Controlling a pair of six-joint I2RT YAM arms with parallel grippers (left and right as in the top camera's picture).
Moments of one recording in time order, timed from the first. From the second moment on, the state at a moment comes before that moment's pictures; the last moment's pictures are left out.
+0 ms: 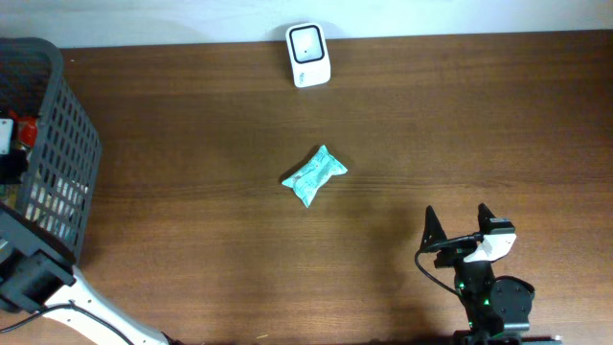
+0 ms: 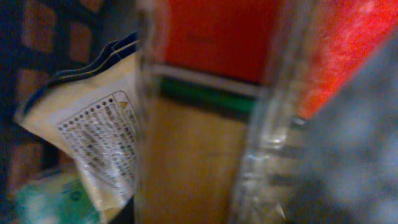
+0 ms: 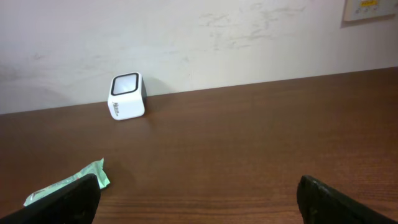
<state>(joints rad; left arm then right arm) 0.77 2.31 1.96 -0.74 0.12 0.72 -0.02 0.01 0.01 -0.07 -0.10 0.16</state>
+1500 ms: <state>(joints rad) 0.78 2.27 1.96 -0.89 0.12 0.56 -0.02 0.01 0.01 -0.07 -0.10 0.16</state>
